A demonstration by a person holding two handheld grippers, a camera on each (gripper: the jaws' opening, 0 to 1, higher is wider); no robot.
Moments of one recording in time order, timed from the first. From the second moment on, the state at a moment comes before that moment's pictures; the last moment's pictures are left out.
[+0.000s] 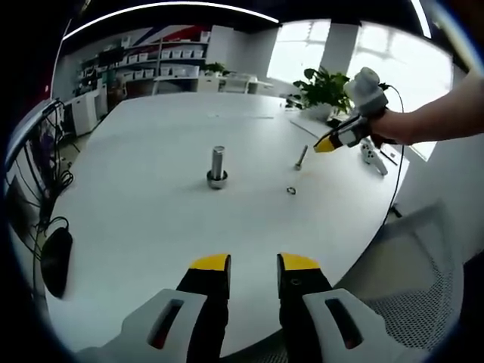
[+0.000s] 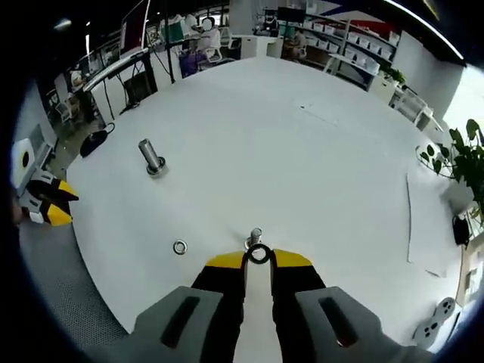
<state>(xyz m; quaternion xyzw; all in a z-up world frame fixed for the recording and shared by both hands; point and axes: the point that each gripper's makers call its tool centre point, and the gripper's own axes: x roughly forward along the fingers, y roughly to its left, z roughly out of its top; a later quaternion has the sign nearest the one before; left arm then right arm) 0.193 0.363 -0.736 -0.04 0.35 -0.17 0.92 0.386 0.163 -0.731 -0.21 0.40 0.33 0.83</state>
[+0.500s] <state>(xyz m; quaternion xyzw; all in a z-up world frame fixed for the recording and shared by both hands) 0.193 0.364 -0.738 -0.04 0.35 -0.17 0.92 0.390 0.174 -0.729 -0.24 0.38 0.35 0.82</state>
